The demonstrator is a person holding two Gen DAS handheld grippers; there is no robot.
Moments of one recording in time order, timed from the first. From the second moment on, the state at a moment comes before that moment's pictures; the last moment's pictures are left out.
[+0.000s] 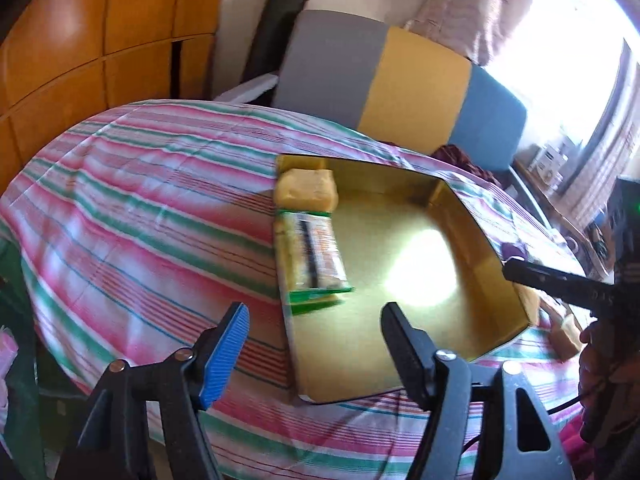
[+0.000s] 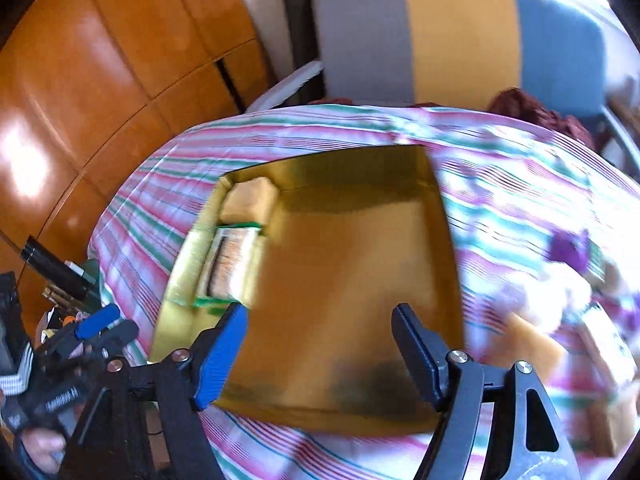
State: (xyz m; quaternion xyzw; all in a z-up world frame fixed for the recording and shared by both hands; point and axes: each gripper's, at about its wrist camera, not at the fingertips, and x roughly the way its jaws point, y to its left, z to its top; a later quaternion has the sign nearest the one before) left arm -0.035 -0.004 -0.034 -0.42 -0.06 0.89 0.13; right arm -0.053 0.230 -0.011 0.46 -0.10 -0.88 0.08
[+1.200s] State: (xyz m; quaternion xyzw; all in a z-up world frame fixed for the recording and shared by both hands) left arm -0.063 0.344 -0.071 -0.49 0.23 0.76 0.36; right arm 0.083 0.529 -0.037 0.35 -0.35 -0.85 -0.19
